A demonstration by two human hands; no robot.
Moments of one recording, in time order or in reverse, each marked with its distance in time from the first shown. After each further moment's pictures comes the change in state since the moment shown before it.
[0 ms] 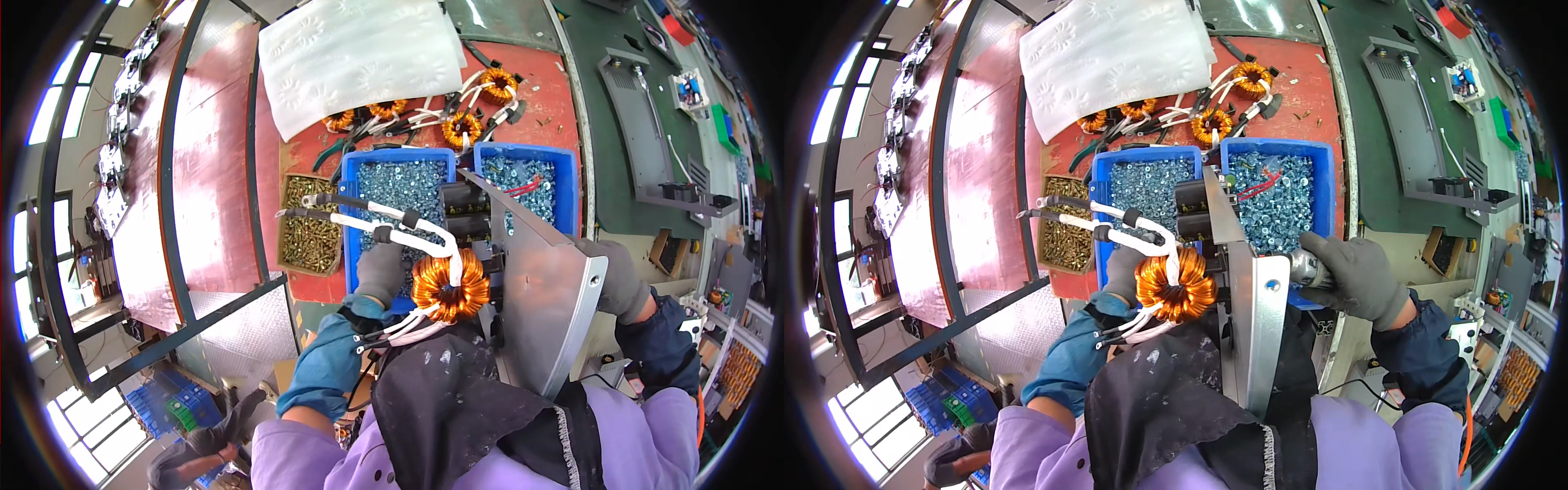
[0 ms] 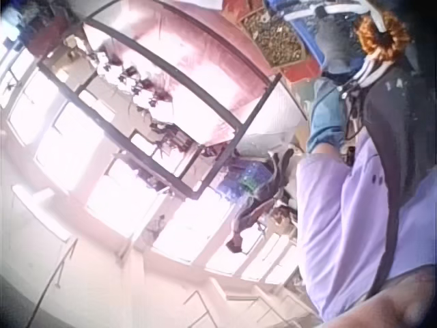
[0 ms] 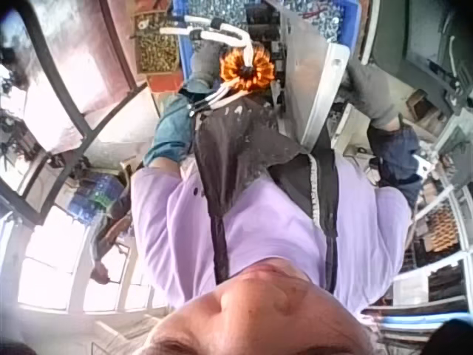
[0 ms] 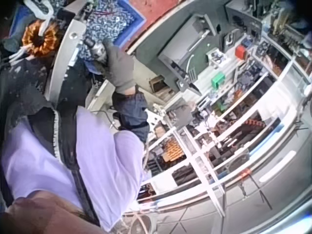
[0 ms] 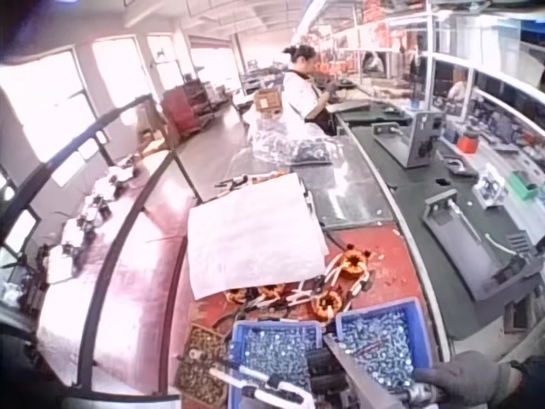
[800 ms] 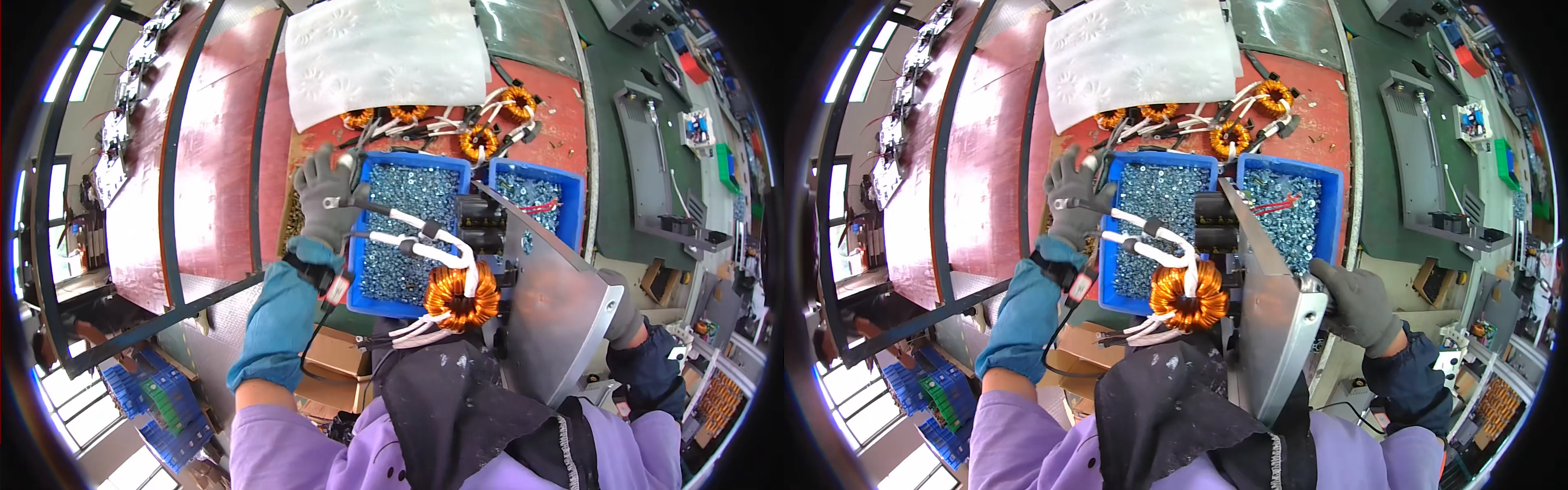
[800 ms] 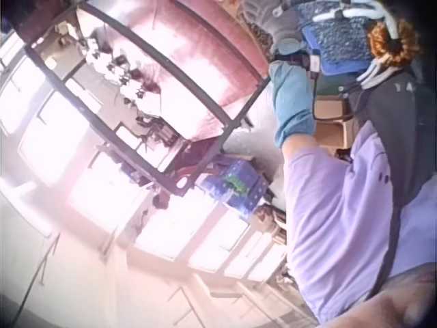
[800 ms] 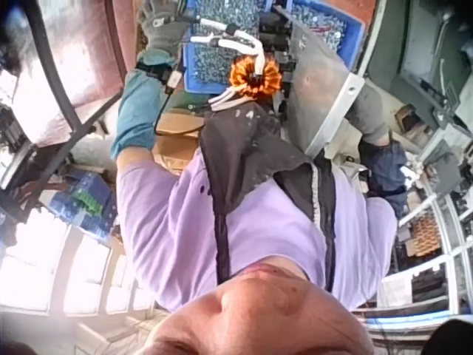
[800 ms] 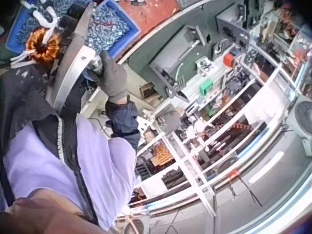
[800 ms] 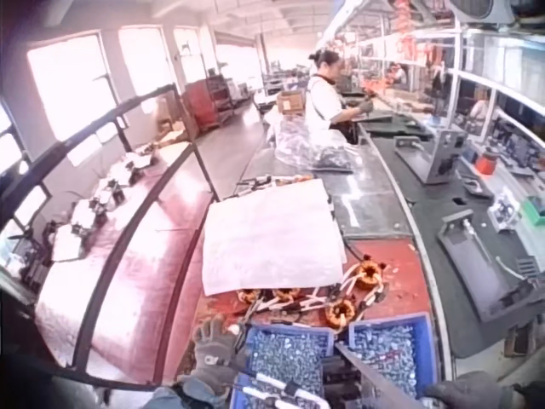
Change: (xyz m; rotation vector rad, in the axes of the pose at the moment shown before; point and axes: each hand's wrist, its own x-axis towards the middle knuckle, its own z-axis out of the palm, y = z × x) left_hand 0.052 -0.029 -0.113 0.348 0.998 0.242; right_hand -0.001 -0.003 0.001 0.072 -0.002 -0.035
